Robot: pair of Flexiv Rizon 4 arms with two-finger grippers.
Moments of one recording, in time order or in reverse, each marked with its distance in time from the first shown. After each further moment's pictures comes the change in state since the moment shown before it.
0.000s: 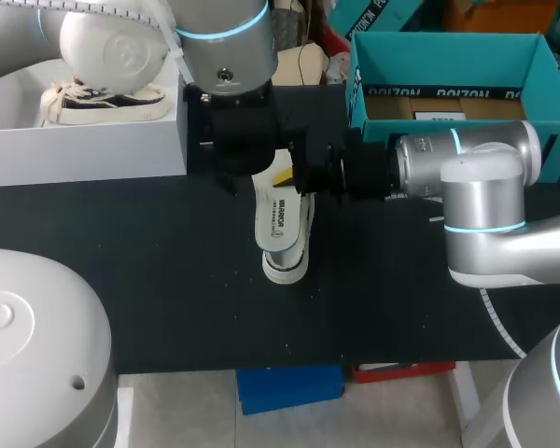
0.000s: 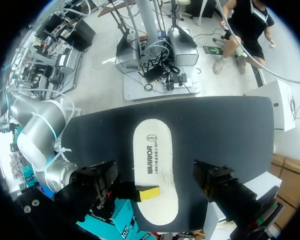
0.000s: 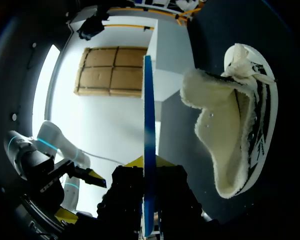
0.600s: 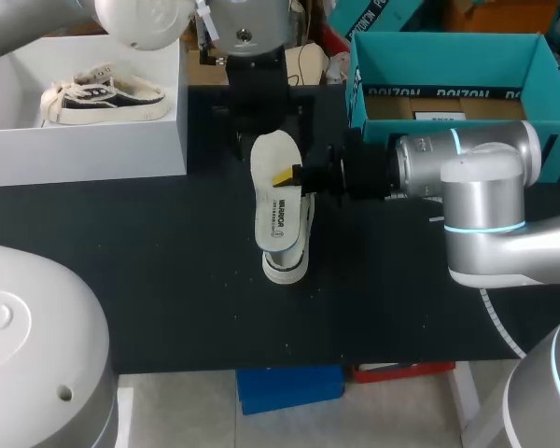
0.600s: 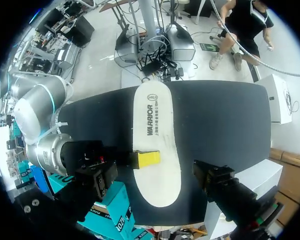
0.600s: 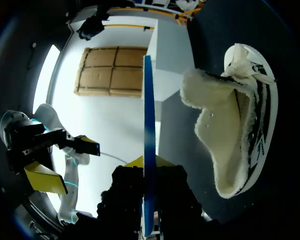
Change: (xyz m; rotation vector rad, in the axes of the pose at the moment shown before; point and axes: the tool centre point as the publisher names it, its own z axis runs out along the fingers) left arm -0.002 0.070 -0.001 -0.006 0.039 -0.008; right arm 0.000 0.000 0.000 0.000 0.000 0.000
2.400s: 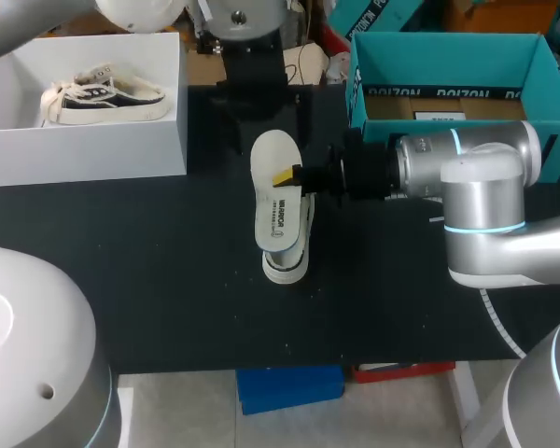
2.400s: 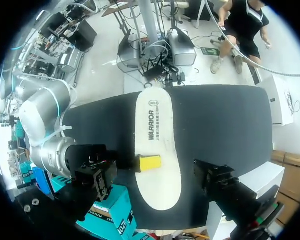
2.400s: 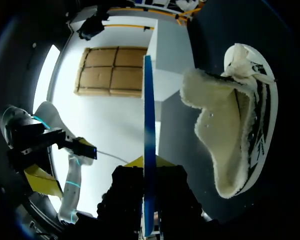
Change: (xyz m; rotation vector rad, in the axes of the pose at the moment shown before) left arm 0.000 -0.013 -0.006 0.056 -0.029 0.002; right arm 0.000 0.000 0.000 0.000 0.000 0.000
